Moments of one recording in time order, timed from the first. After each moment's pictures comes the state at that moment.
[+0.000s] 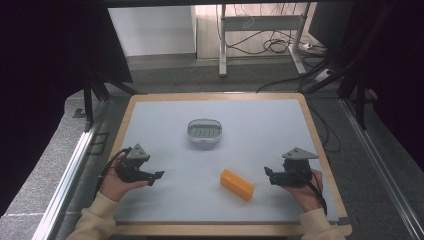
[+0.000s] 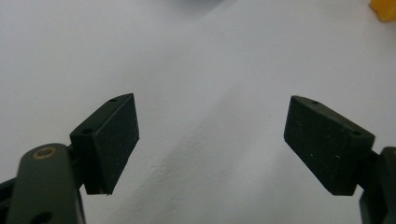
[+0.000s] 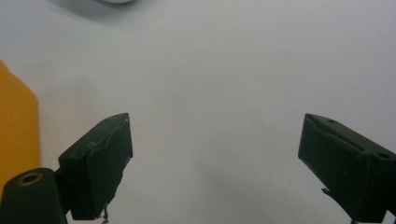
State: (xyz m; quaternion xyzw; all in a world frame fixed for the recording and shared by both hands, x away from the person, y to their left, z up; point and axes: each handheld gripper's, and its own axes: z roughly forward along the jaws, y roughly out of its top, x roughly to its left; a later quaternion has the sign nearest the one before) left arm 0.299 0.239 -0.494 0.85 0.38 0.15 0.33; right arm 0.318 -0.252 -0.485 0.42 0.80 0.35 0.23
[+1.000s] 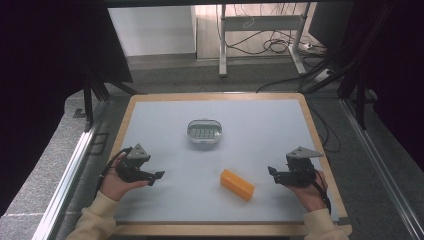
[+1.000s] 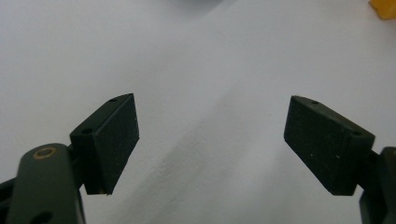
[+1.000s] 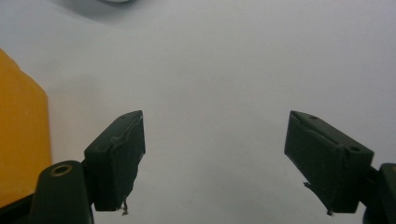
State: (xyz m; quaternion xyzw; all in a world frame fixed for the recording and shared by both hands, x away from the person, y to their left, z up) left arm 0.301 0.239 -0.495 0.85 0.38 0.14 0.33; right arm 0.318 -0.260 -0.478 0.43 0.80 0.35 0.21
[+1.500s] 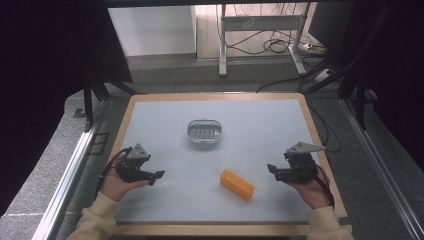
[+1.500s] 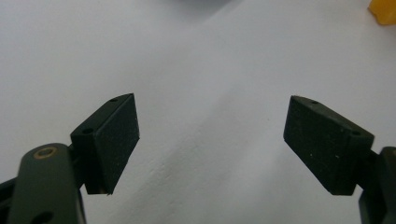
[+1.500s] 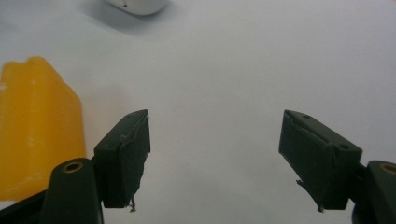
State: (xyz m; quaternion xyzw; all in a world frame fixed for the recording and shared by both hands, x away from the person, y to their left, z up) left arm 0.299 0.237 -0.493 0.85 0.38 0.15 0.33; right arm 0.316 -0.253 -0.452 0.41 0.82 0.36 0.19
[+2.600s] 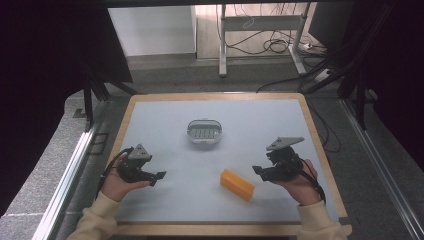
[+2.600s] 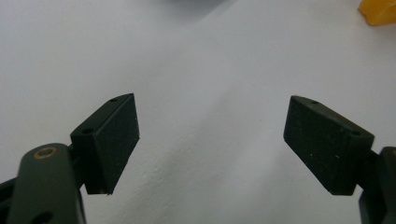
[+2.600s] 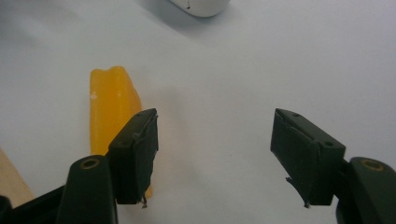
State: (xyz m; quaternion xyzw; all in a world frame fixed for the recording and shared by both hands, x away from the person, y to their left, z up) left arm 0.299 0.234 -0.491 0.85 0.37 0.14 0.33; right arm 0.311 -0.205 -0.421 0.35 0.87 0.32 0.15
